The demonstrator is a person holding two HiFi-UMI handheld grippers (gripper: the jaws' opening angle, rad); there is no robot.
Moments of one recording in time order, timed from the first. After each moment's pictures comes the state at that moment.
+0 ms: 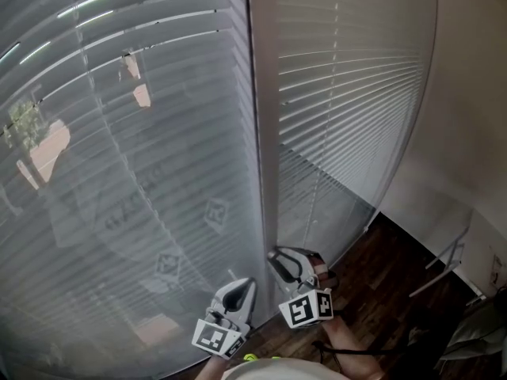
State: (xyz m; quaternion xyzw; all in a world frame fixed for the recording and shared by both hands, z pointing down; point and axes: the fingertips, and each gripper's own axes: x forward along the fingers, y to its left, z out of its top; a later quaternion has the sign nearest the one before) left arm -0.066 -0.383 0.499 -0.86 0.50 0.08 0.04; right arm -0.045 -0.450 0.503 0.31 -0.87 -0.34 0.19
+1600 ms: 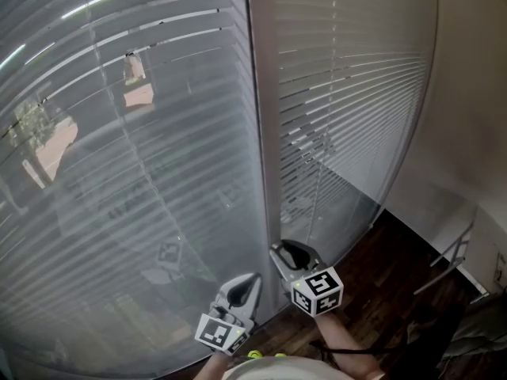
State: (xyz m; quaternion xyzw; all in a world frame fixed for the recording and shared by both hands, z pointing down) left arm -0.059 -0.371 0.490 -0.87 0.49 0.08 0.04; right arm -0.037 -0.459 0.503 0.33 -0.94 0.05 0.01
